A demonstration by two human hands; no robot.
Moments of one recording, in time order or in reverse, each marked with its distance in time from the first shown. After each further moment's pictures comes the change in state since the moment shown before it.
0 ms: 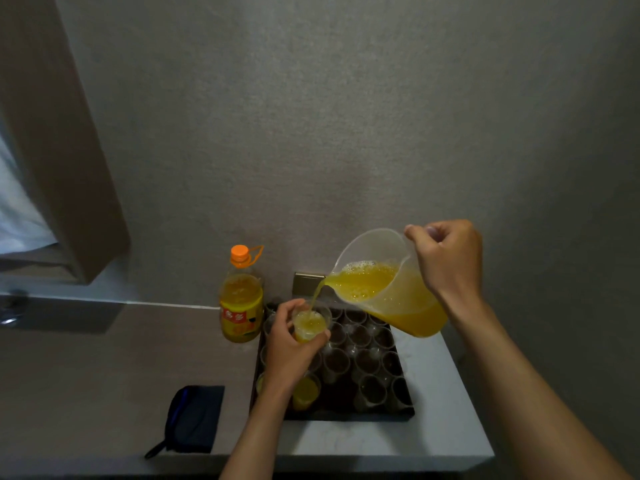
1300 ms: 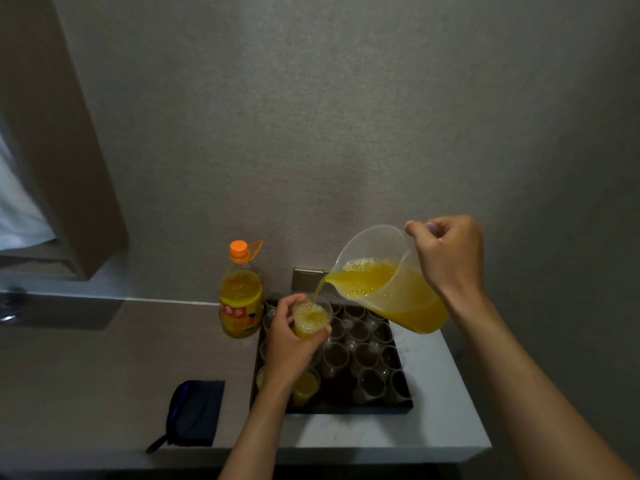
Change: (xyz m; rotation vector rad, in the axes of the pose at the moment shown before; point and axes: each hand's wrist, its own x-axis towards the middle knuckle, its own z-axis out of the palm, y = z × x) left_hand -0.007 0.009 -0.001 -0.008 -0.028 0.019; right_hand -0.005 0.000 -0.004 -0.015 0.001 -0.003
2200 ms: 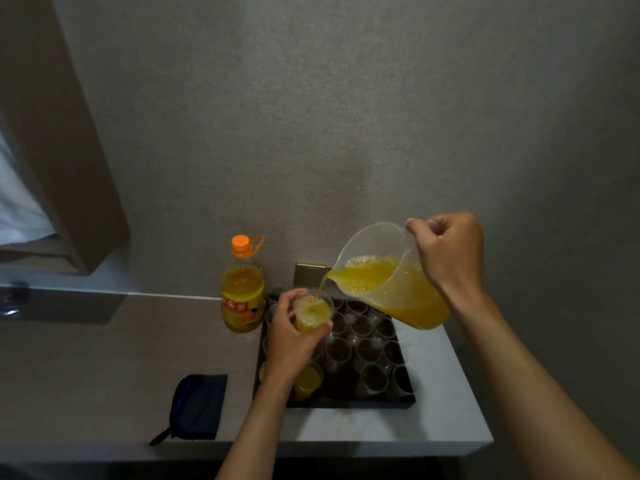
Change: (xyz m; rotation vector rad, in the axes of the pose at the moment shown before) left_hand 0.002 -0.002 -0.002 0.023 0.013 0.006; right_hand 0.000 0.005 0.007 -0.020 -0.005 0.008
